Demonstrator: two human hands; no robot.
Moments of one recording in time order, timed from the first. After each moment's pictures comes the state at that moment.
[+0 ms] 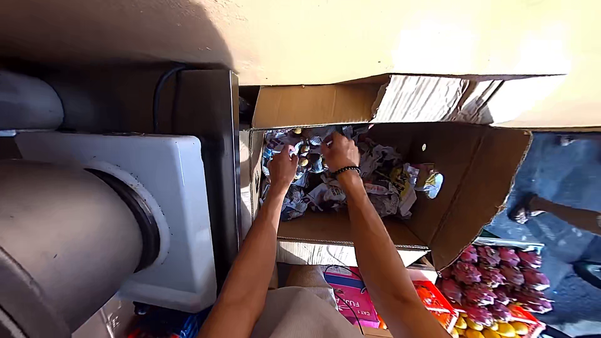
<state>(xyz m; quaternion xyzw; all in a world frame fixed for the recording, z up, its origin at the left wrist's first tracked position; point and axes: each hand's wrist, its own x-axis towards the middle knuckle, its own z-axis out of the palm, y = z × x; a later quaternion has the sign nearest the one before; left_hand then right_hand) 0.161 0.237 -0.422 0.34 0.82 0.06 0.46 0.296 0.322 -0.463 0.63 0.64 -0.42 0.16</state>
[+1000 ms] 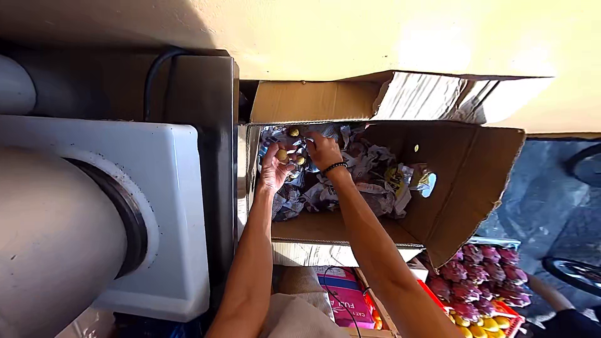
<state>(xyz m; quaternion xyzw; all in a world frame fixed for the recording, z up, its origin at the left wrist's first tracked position) 0.153 0.204 -0.445 -0.07 0.50 0.62 0.59 0.277 0.312 -0.492 0.51 0.73 -0.44 0.11</state>
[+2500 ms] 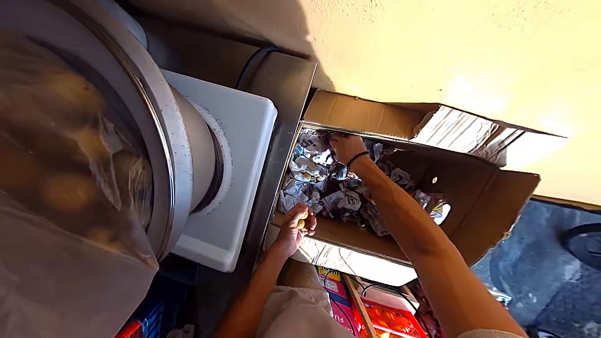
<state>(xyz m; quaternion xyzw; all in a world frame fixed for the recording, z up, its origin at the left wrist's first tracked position) 0.201 0.051 -0.383 -0.12 0.49 0.60 0.62 0.231 0.334 -0.492 0.25 0.91 -0.19 0.29</state>
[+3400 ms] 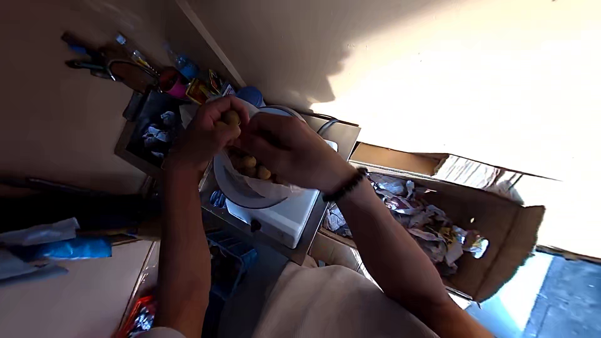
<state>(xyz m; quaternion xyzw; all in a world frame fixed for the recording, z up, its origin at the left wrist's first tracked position) -0.107 0.025 -0.011 0.53 0.69 0.39 0.30 0.084 0.171 -0.049 -0.09 0.72 -0.65 -0.21</state>
